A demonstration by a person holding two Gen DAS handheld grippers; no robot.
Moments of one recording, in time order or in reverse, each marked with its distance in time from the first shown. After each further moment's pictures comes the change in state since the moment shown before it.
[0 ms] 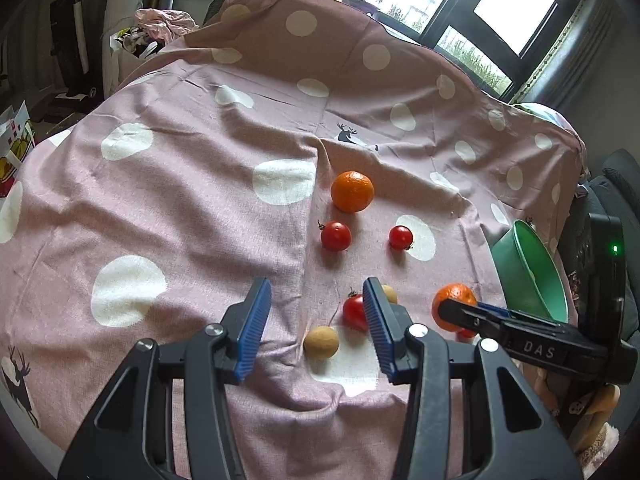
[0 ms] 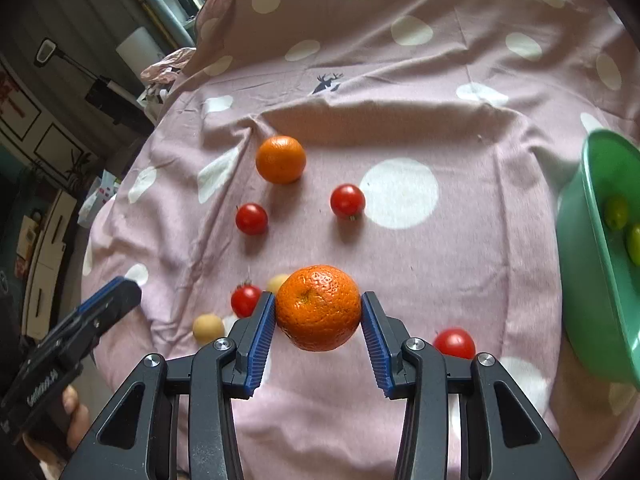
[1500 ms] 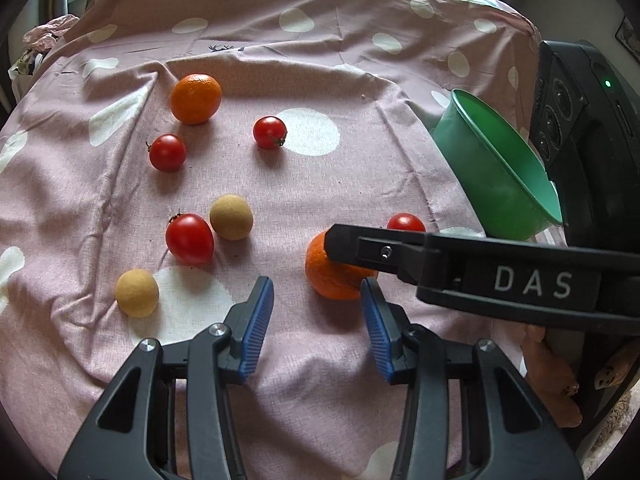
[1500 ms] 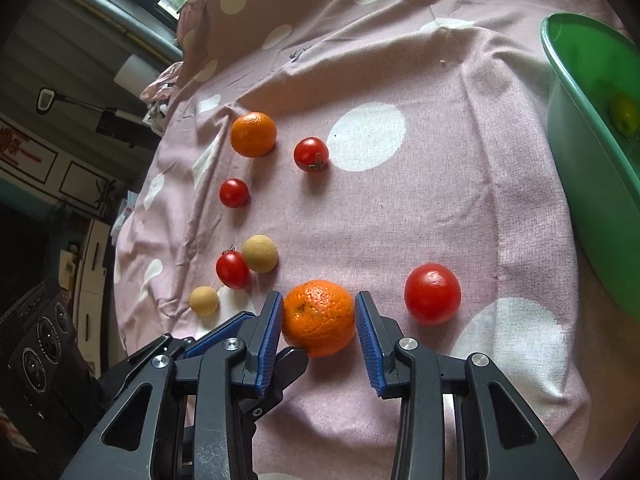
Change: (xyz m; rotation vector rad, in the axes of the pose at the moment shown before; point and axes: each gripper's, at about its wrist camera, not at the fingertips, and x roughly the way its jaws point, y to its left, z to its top) left arm 0.066 -0.097 -0.054 0.251 0.230 -0.106; right arm 0.011 -0.041 -0.022 0.149 0.045 0.165
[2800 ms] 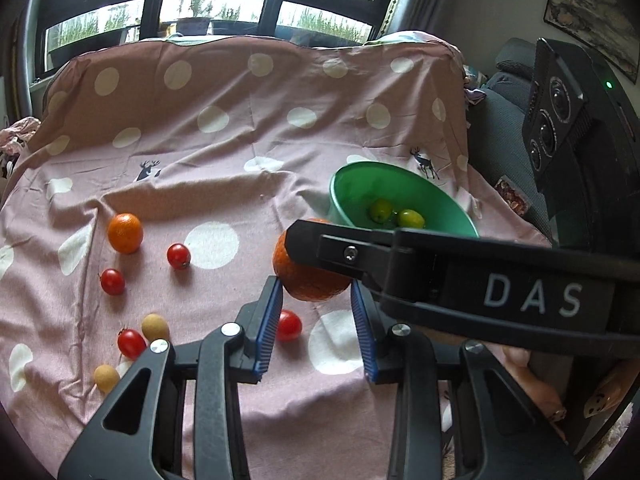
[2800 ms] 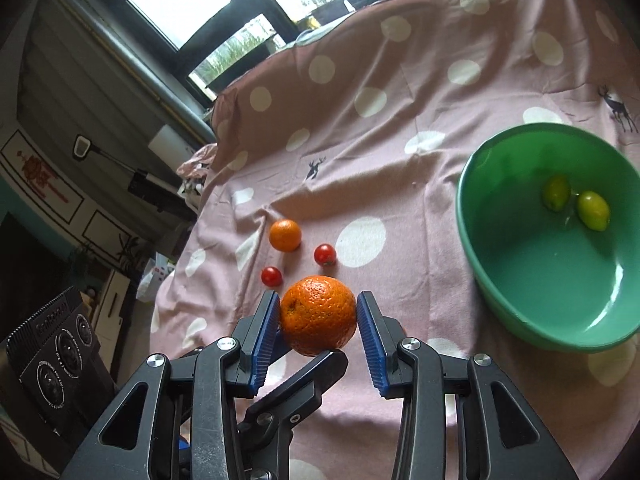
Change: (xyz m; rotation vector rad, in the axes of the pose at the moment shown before) left arm -0.051 -0.096 0.032 0.196 -0.241 -0.081; right arm -0.110 -0.006 0.002 -0.010 -0.310 0.048
